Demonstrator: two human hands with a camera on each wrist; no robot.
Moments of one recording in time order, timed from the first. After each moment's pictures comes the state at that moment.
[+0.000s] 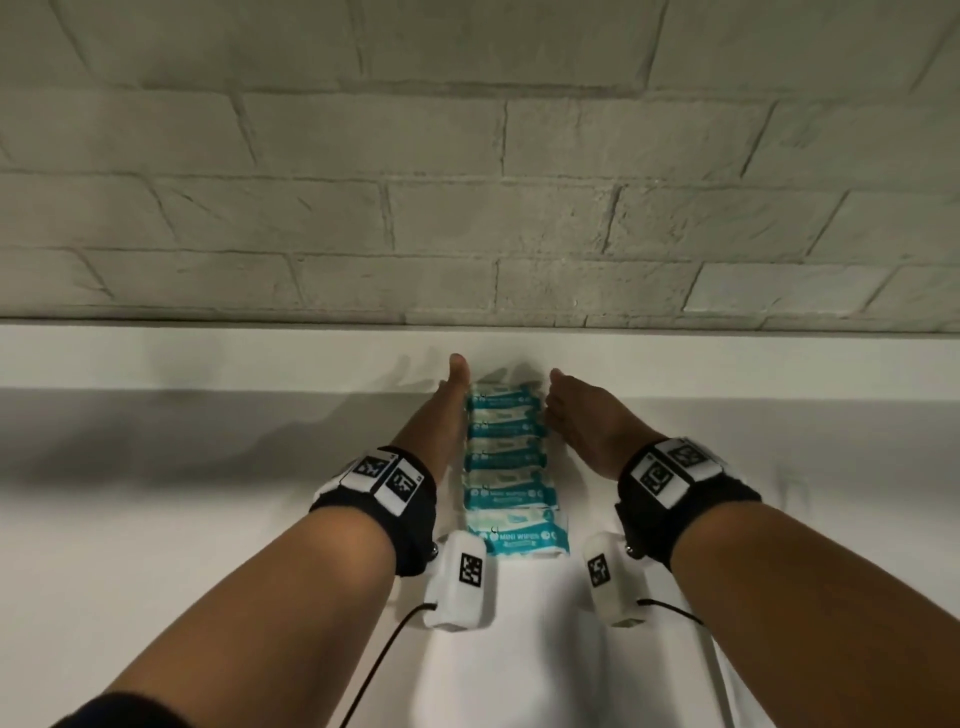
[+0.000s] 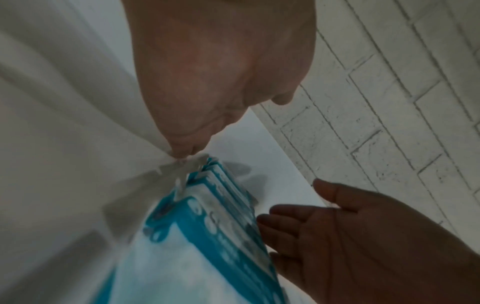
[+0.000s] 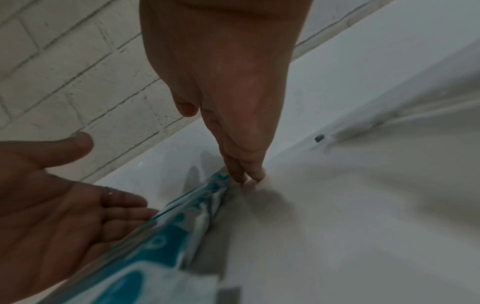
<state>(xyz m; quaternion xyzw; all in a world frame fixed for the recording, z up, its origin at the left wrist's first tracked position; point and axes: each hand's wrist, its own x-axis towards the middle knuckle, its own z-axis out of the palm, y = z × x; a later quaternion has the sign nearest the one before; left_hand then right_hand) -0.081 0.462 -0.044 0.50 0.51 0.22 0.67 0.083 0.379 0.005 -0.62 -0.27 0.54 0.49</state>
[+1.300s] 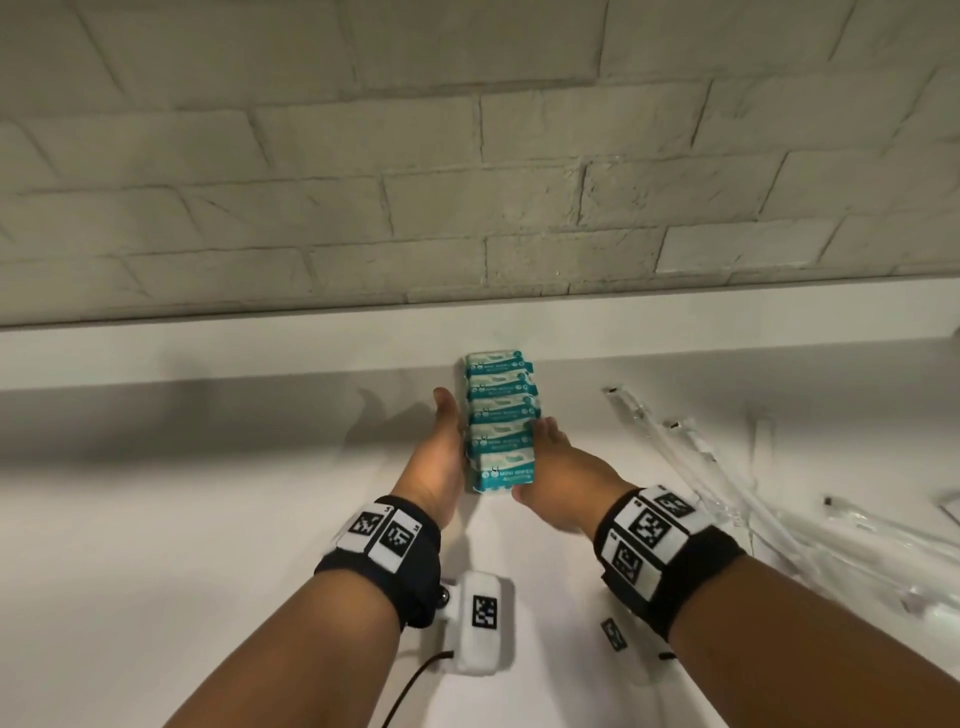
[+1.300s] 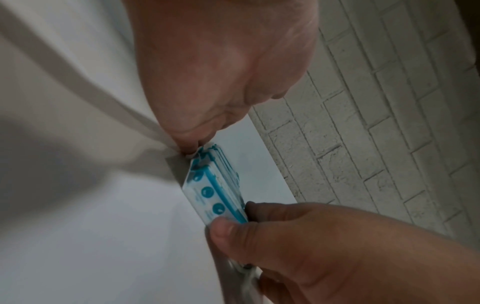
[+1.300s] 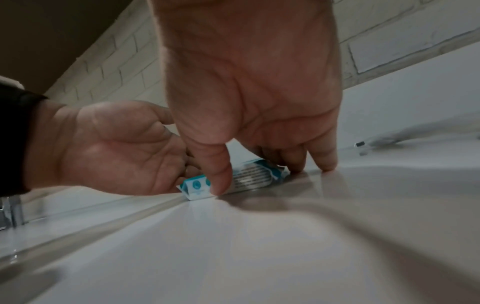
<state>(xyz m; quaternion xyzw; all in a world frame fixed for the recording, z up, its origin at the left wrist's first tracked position) -0.106 0.352 -0.020 0.43 0.39 0.29 0.76 0.030 0.299 -0.042 -0.77 -0.59 0.25 0.02</state>
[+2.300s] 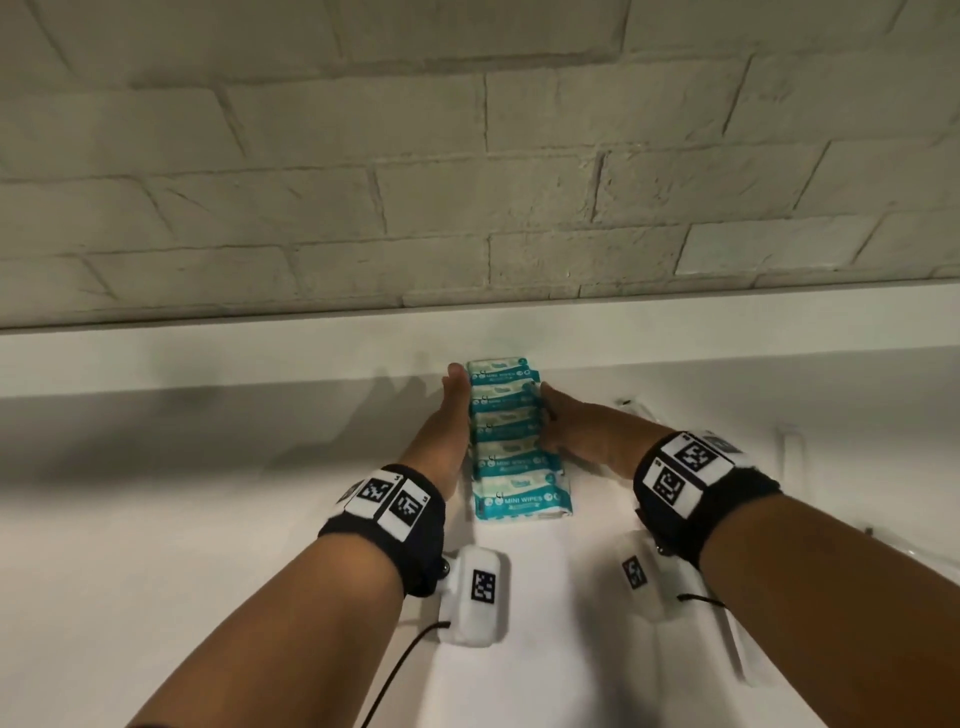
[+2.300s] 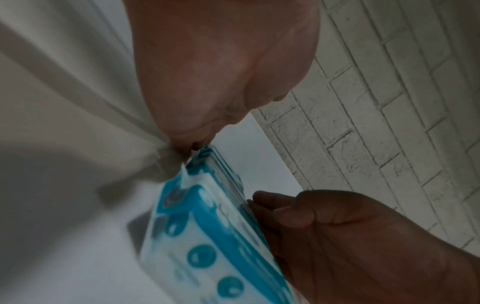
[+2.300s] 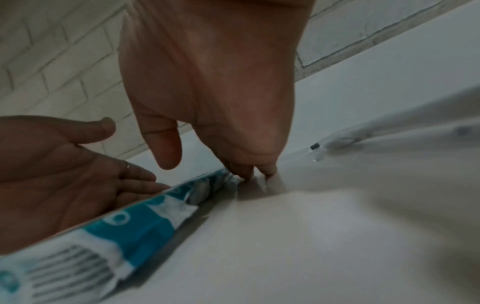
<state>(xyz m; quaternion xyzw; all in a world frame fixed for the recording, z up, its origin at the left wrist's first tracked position) -0.087 0.412 -0.035 0.50 0.45 0.24 0.70 0.061 0.344 0.016 -0.68 -0.46 0.53 0.22</state>
